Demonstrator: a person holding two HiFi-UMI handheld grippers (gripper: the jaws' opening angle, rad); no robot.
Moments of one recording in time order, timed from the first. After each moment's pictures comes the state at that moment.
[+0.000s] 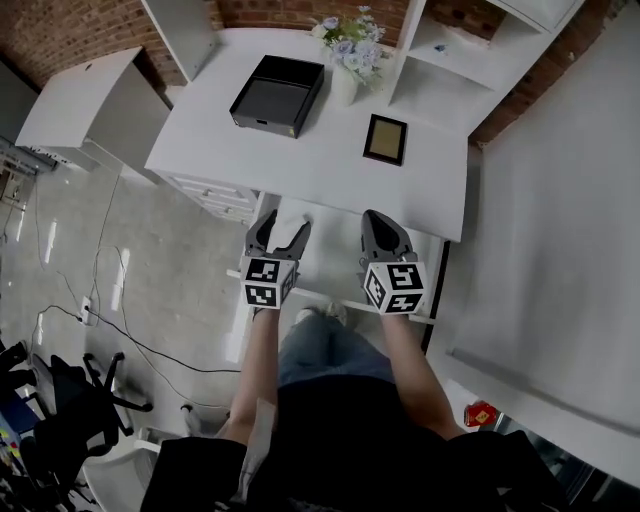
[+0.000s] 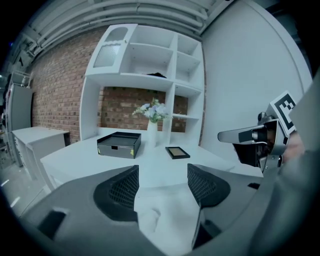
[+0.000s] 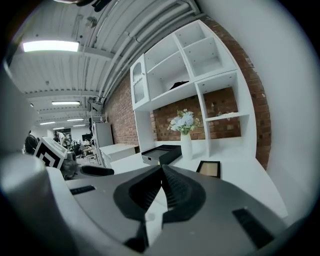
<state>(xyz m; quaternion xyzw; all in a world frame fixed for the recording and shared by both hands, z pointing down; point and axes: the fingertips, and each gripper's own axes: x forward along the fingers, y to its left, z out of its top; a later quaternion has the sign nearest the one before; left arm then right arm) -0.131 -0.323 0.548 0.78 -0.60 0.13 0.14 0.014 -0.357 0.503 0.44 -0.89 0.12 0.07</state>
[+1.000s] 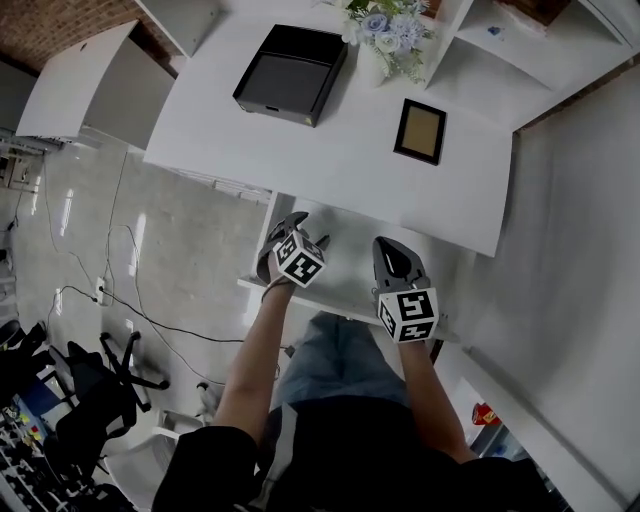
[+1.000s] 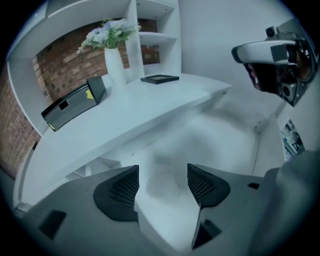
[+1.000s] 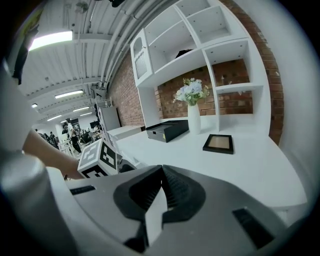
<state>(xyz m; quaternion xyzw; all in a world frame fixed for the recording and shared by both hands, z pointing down) -0.134 -0.357 0.739 0.76 -0.40 0.47 0.19 -0.012 -0.360 0.592 0.38 -0.89 0.18 0.17</state>
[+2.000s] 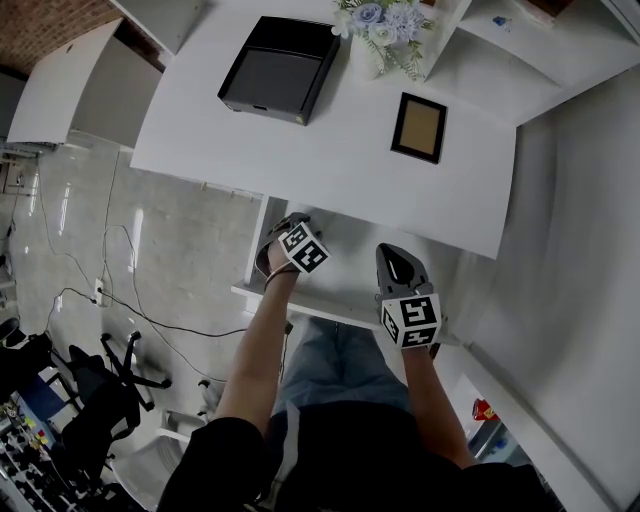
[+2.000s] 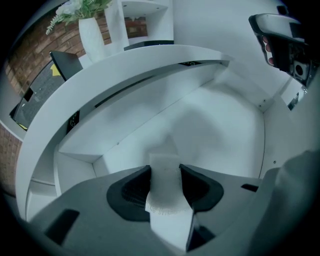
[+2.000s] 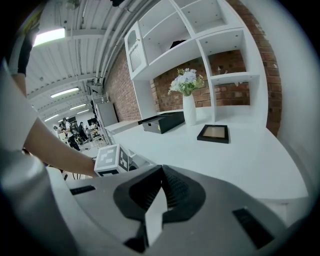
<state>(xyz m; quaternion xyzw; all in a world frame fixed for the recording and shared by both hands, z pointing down) -0.138 -0.365 0.808 0.73 -0.33 0.56 0.21 0.004 -0.366 0.622 0.38 -0.88 0.20 0.20</state>
